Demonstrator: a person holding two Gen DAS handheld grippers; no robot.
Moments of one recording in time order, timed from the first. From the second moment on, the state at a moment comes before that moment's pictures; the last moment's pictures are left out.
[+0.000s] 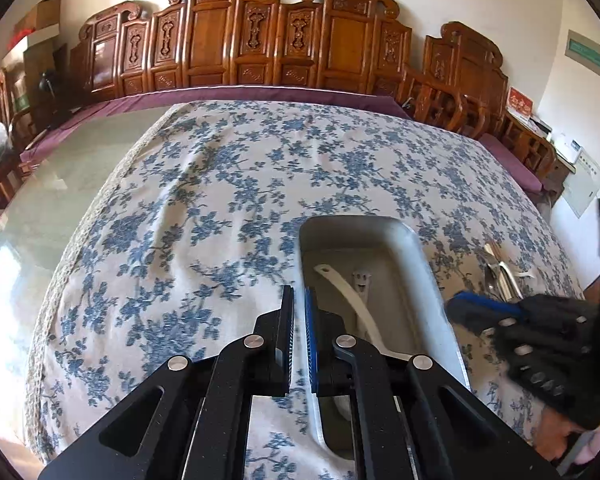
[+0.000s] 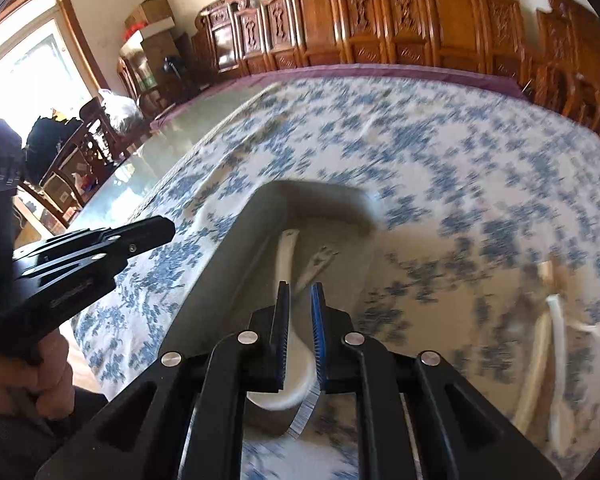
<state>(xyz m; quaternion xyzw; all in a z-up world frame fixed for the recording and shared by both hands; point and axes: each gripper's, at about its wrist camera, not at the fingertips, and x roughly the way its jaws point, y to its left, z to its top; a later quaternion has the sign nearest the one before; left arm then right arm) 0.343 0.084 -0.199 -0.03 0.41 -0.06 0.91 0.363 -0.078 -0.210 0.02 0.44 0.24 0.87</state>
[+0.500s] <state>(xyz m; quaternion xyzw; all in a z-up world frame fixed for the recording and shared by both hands) 0.334 0.006 -0.188 -0.02 0.40 -0.11 0.91 0.341 -0.239 -0.218 -0.04 0.43 0.12 0.90</state>
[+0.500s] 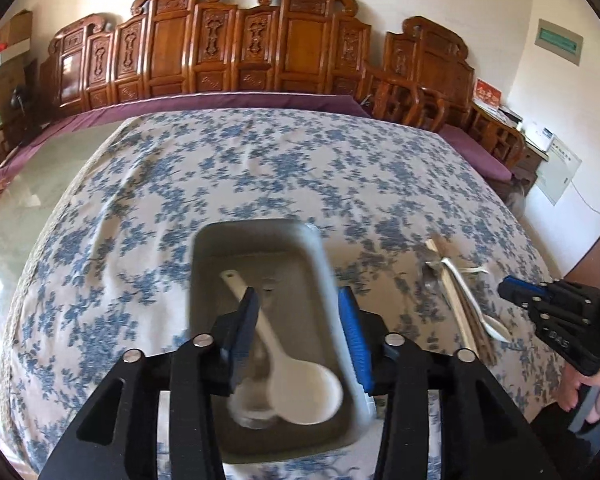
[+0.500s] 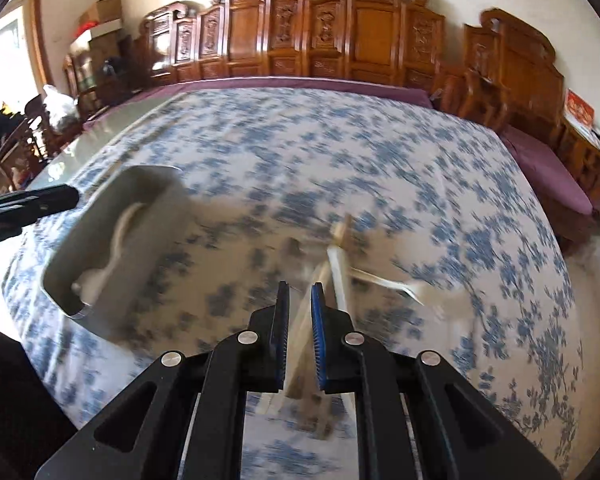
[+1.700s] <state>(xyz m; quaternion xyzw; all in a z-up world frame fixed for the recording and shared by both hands) 0.311 -0.091 -0.229 0.04 0.43 -0.15 0.89 0.362 -0.285 -0.283 0.02 0.48 0.13 0.87</state>
